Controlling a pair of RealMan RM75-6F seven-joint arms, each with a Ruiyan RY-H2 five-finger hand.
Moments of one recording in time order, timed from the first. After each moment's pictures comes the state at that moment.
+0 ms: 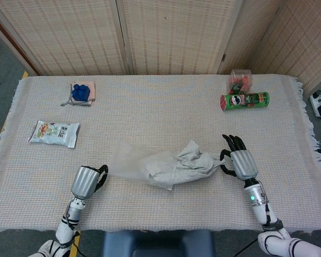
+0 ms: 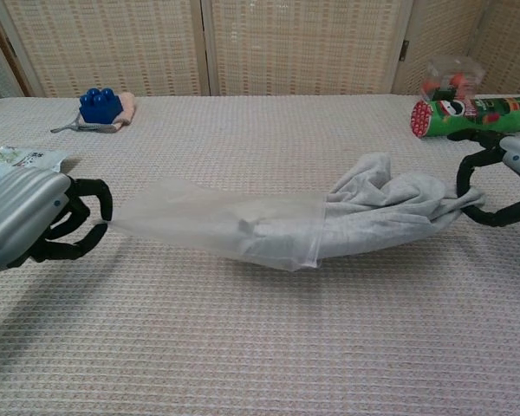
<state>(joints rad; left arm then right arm) -0.39 -1.96 -0.05 -0.75 1.64 1.56 0.02 0.41 -1.60 0.13 -1.15 -1.42 1.20 0.07</state>
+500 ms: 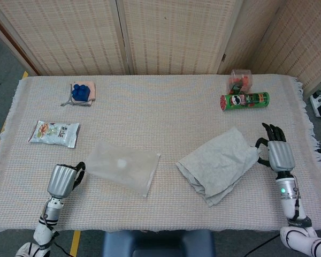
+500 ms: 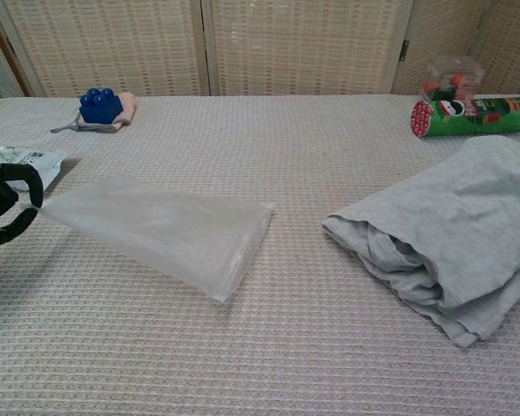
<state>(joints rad) -0.35 -1.84 -0.04 -0.74 1.62 1.59 -0.01 0.37 -1.48 0.19 -1.08 -1.32 1.20 0.15</state>
